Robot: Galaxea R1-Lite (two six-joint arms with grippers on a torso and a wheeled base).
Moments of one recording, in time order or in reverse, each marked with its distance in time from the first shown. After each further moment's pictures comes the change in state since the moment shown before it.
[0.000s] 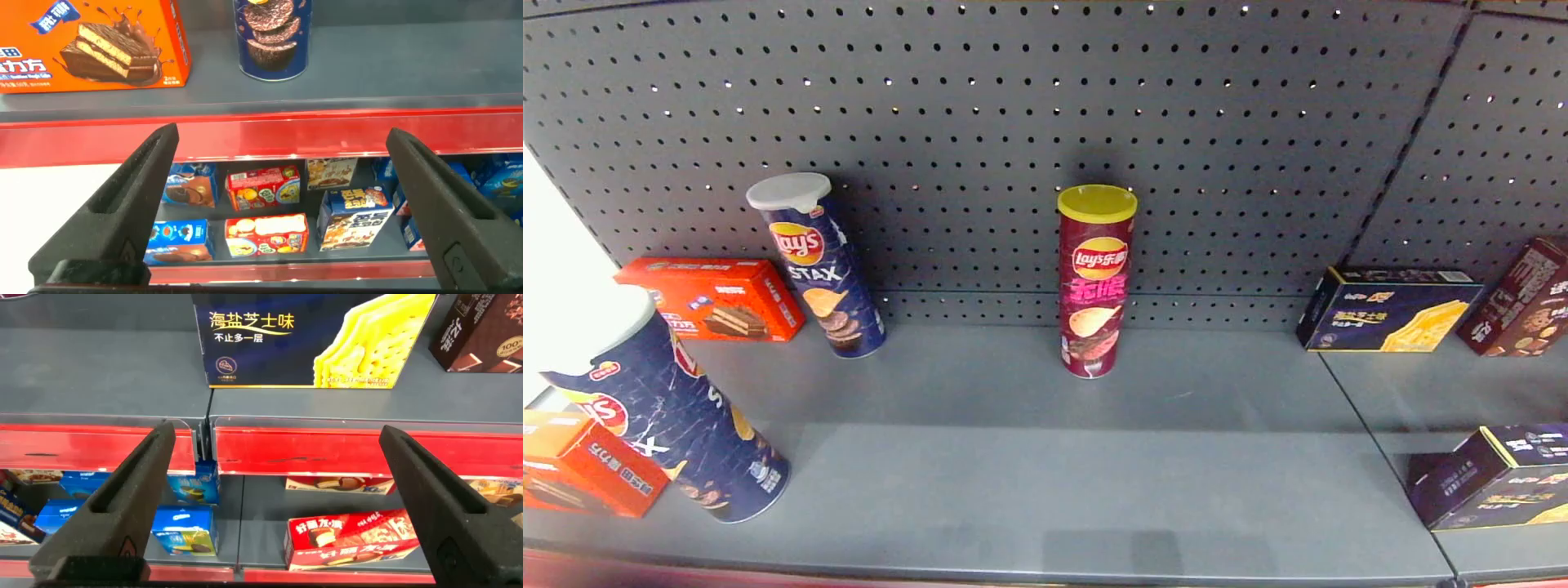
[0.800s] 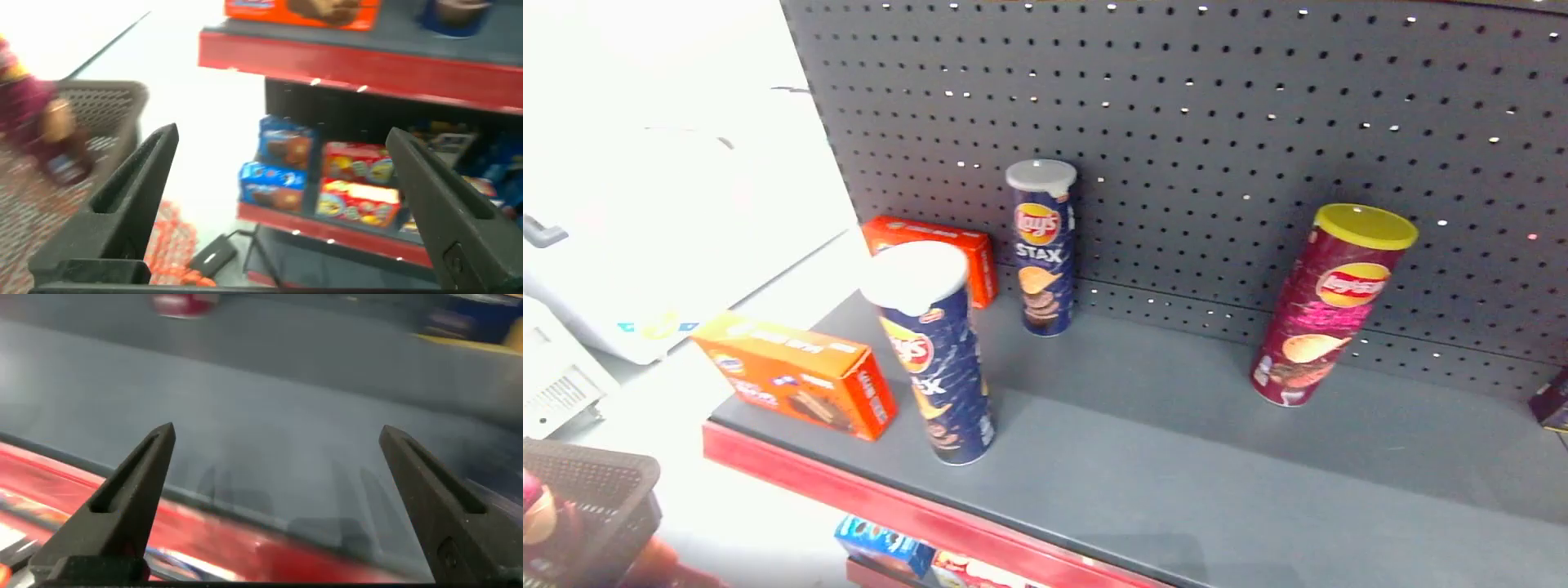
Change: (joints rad) left arm 0.000 0.000 0.000 0.000 0.000 0.000; right arm 0.000 0.000 0.000 0.000 -0.001 0.000
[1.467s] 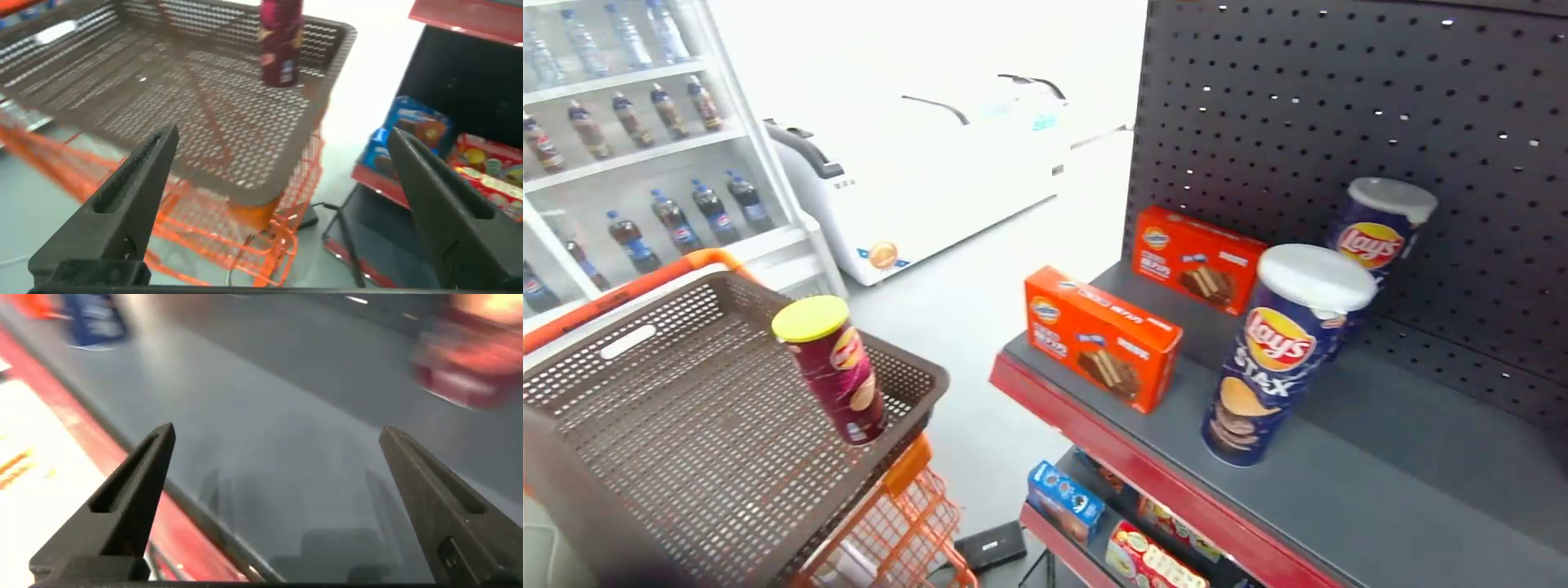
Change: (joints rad) left arm 0.000 0.000 -0.001 0.000 -0.002 0.002; right arm 0.000 0.000 0.000 0.000 0.000 0.000
